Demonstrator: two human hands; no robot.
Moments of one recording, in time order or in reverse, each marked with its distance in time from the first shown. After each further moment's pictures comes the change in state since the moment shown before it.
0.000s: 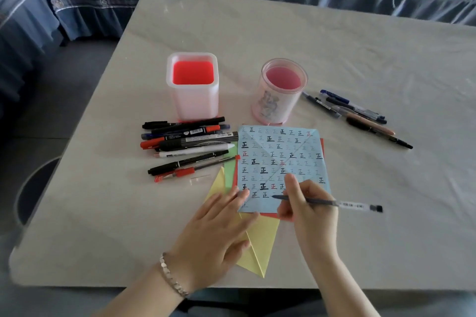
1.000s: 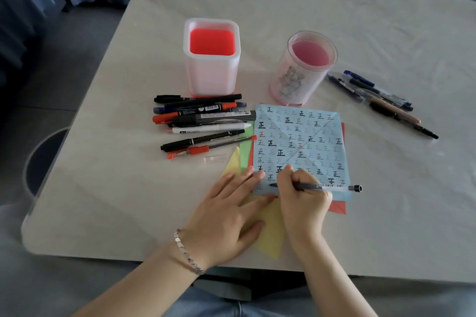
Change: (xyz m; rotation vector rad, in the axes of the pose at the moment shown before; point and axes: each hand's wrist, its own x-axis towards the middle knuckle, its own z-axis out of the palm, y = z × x) left_hand 0.001 0.001 0.001 -0.144 0.053 -0.052; right_hand -0.002 0.044 0.032 -0.372 0.179 -0.402
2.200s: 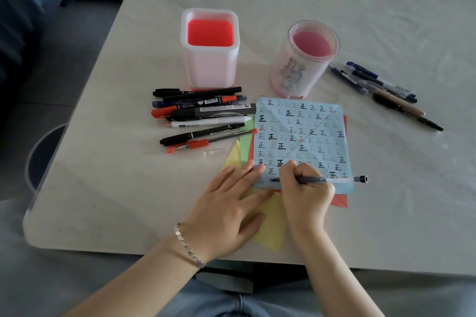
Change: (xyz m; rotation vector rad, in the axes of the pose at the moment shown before) left_hand 0.001 0.000 -0.001 -0.014 0.001 -0.011; right_hand 0.002 0.001 0.000 -0.026 -0.010 0.076
